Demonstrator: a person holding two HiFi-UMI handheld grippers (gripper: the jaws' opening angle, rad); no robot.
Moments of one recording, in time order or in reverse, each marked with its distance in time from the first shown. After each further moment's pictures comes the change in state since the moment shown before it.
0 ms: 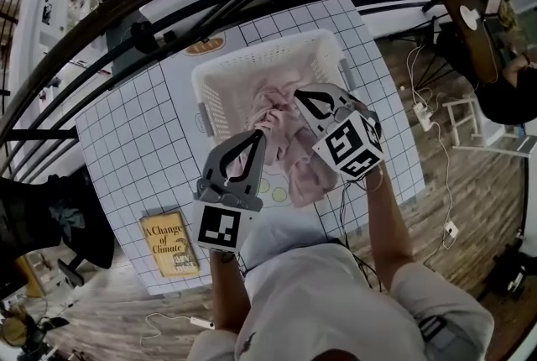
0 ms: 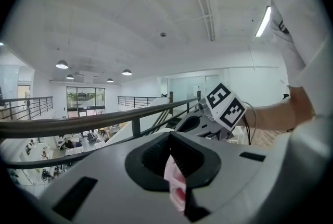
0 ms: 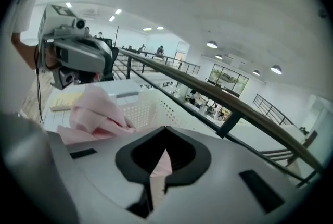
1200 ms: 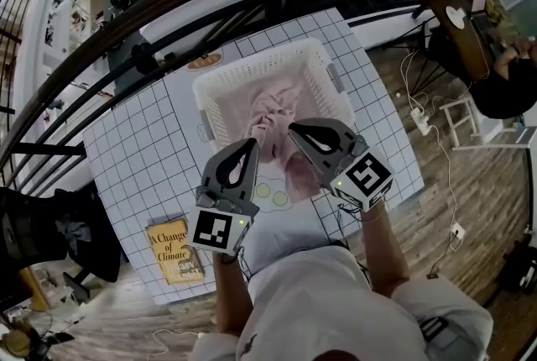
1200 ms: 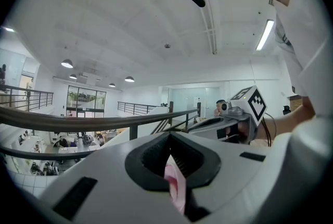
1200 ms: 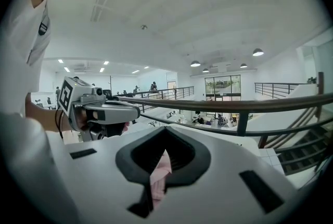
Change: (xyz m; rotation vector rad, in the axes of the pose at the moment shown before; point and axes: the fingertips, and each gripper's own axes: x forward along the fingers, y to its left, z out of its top) left arm -0.026 -0.011 0.013 -0.077 -0.114 -0.009; right arm -0.081 0.044 0.051 0.351 -0.419 0.057
